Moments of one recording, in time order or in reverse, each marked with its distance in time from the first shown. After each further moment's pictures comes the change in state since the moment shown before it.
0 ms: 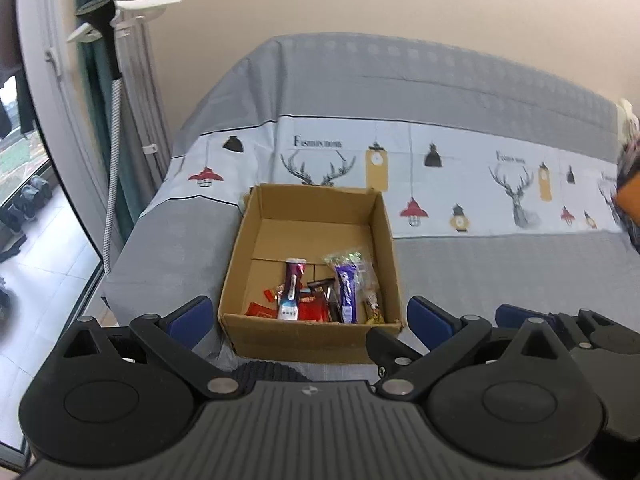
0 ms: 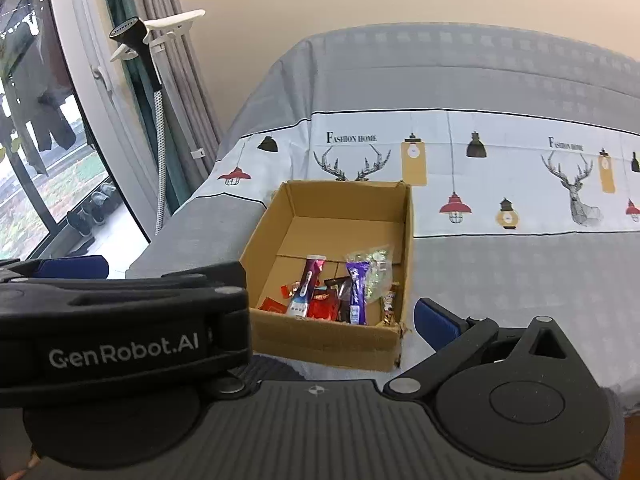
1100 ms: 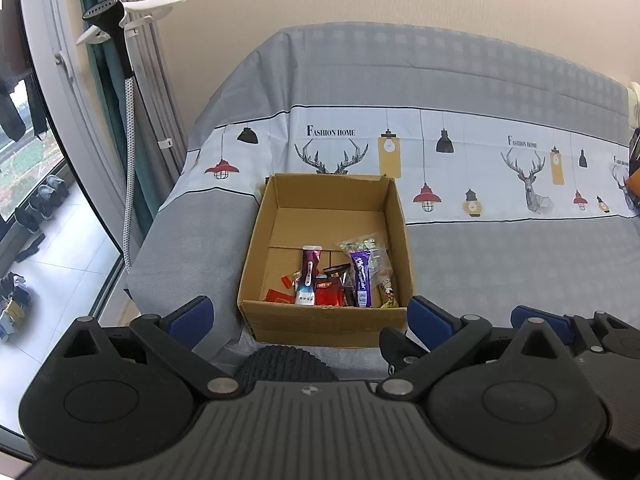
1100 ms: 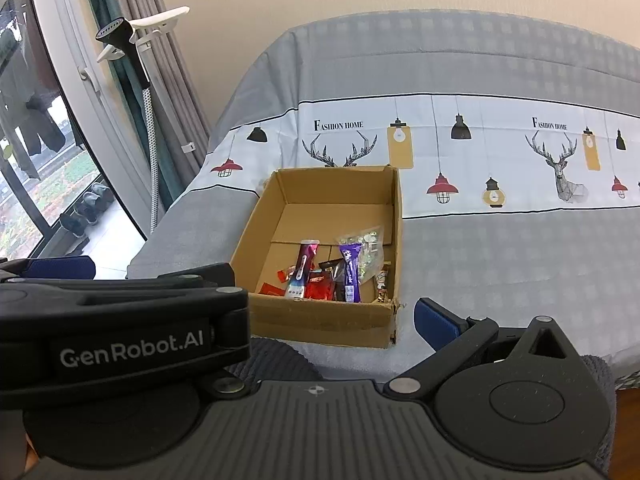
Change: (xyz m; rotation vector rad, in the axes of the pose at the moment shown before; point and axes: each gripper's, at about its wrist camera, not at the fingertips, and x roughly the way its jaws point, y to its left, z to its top) left arm -0.014 -0.001 0.000 0.013 0.035 0.062; right arm -0.016 0.002 -0.002 0.031 0.036 -0.022
